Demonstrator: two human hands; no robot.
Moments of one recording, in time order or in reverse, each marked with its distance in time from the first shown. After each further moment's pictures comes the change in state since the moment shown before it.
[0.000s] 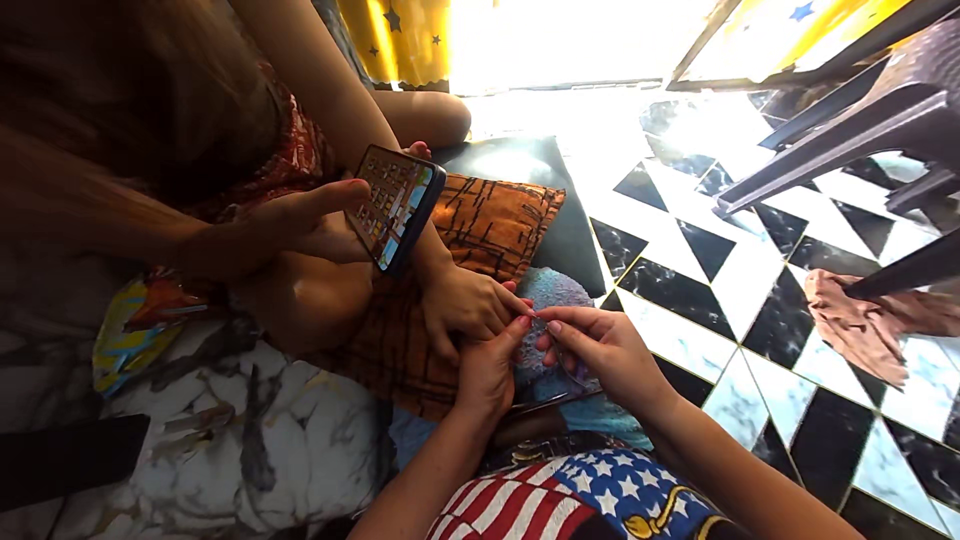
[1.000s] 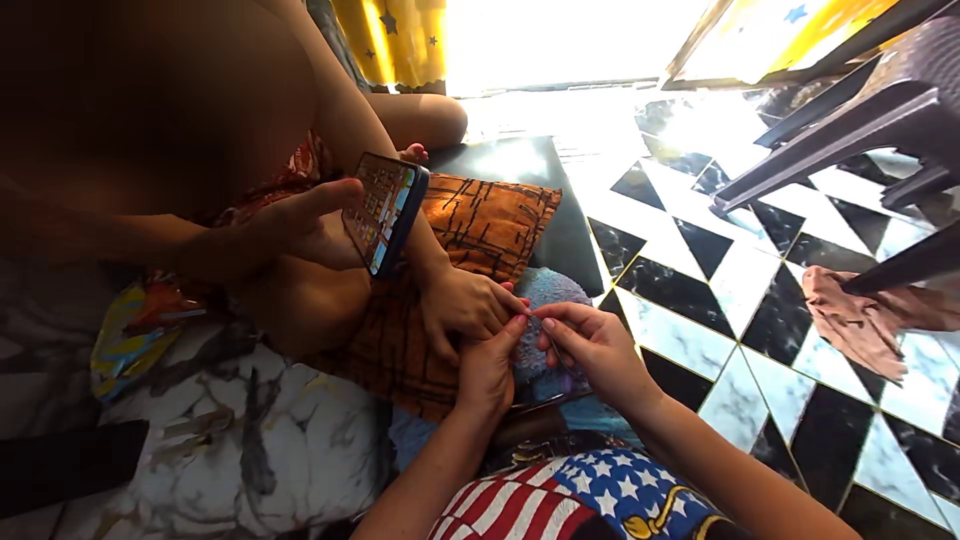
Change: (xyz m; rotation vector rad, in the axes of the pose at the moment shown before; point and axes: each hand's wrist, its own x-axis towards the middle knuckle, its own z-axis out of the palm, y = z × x) left_hand 0.001 -0.001 0.003 0.033 0.046 0.004; right_hand 0.002 0.009 0.008 0.050 0.061 -0.015
